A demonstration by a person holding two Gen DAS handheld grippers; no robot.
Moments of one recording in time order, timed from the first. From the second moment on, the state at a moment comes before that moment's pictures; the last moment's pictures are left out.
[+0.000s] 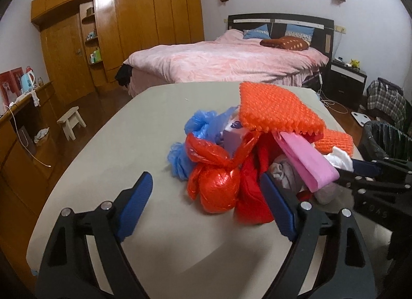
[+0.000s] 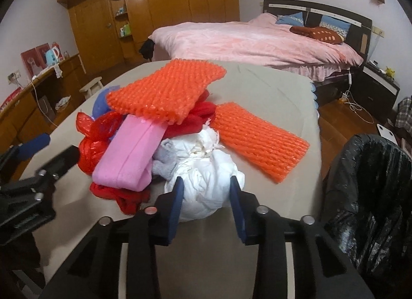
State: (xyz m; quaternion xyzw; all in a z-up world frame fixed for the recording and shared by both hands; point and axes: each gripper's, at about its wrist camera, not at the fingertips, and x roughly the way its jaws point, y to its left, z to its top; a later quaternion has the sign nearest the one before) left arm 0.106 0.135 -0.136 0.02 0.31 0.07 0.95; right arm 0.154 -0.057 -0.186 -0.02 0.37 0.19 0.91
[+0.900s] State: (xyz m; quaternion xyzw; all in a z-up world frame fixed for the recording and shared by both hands) left arm 0.113 0.140 -0.131 0.00 0.32 0.06 0.94; right arm 0.148 -0.083 -0.158 0.00 0.34 0.17 0.93
